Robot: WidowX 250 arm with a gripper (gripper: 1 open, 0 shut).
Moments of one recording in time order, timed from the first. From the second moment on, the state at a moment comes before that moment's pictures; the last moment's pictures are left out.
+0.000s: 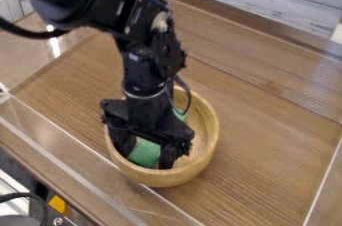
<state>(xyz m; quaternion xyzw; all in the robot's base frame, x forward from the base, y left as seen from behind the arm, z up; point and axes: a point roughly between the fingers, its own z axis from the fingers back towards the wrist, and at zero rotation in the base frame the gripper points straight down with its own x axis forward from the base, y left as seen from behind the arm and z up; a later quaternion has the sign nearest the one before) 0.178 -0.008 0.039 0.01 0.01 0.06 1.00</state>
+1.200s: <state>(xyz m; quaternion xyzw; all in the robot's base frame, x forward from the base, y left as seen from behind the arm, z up) 0.185 0.004 0.048 0.00 0.01 0.02 1.00</state>
